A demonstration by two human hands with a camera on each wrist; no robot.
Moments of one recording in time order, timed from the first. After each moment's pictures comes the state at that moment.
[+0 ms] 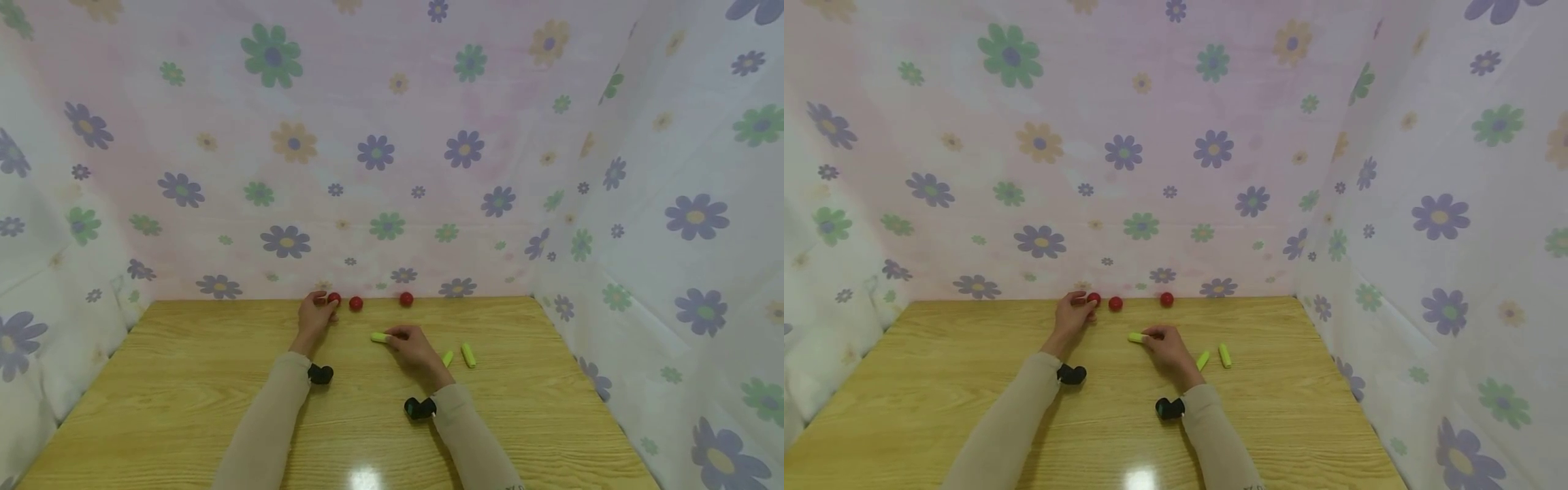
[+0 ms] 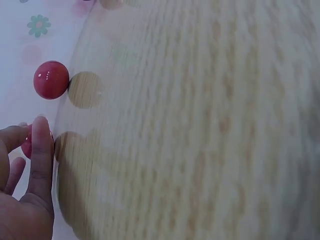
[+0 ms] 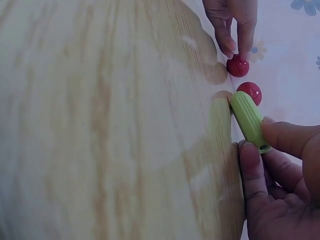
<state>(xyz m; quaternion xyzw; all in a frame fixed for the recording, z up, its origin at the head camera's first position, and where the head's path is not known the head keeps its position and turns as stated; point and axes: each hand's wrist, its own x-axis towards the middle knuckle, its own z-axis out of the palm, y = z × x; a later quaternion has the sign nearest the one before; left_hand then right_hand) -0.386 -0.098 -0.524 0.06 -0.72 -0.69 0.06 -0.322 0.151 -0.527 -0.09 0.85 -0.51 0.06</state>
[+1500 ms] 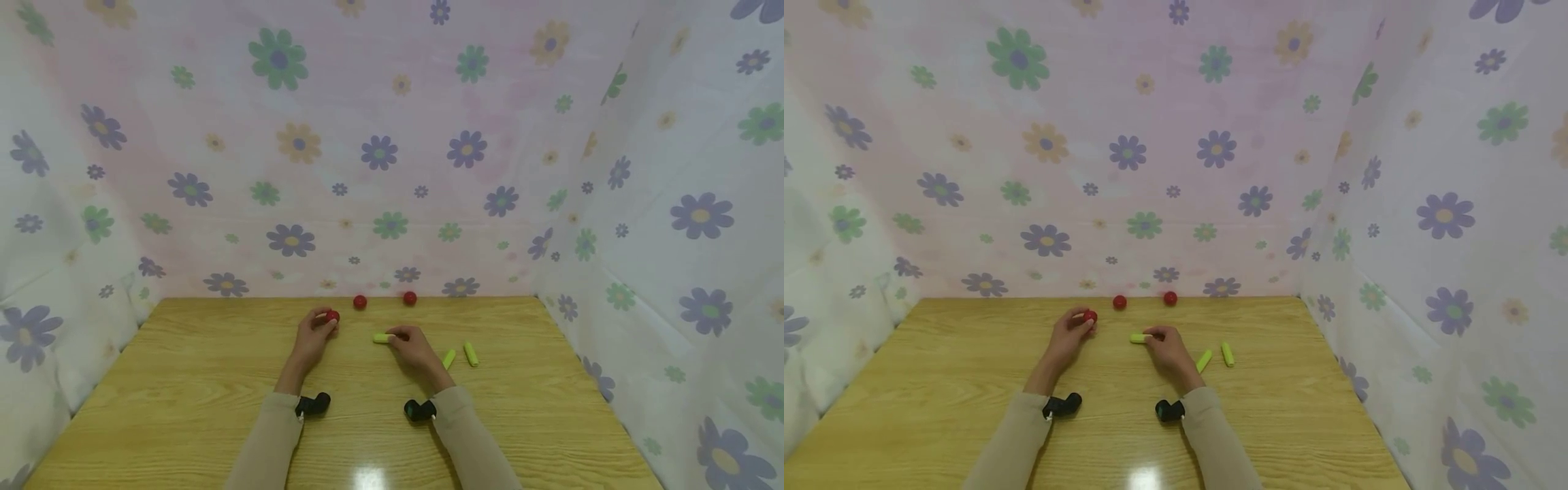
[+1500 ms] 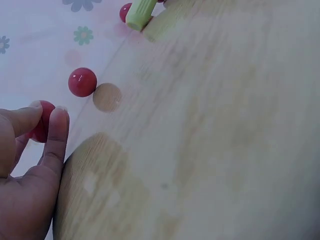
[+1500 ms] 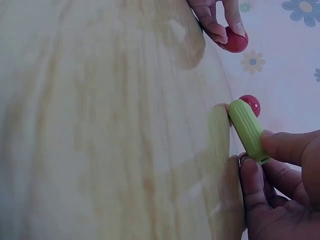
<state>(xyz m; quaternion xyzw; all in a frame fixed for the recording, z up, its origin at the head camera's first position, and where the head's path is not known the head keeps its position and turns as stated) -0.336 -0.117 -0.542 -0.01 -0.67 -0.74 0.01 -0.311 0.144 -0.523 -0.10 0.85 -0.51 0.04</state>
